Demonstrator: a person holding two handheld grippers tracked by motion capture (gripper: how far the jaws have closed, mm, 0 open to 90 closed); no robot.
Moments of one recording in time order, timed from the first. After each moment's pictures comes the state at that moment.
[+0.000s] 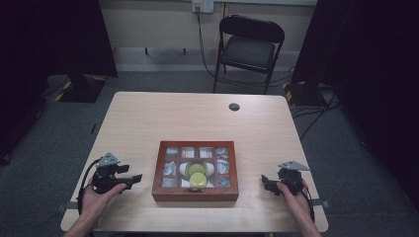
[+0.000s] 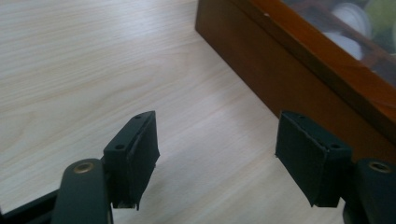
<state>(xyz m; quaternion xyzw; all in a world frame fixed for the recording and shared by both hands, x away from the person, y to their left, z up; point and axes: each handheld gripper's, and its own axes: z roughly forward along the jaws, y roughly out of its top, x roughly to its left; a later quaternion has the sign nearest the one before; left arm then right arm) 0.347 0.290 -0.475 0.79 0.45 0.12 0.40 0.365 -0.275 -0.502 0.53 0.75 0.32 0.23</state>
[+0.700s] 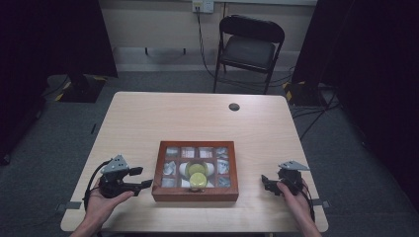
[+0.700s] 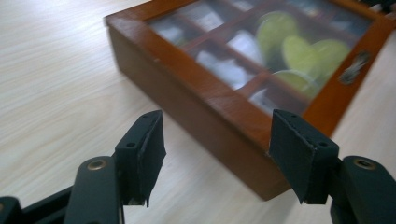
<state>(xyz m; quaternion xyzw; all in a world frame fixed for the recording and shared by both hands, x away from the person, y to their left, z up) 0.328 0.257 -0.447 0.81 0.36 0.10 0.45 0.365 -0.275 -0.502 0.53 0.76 0.32 0.23</state>
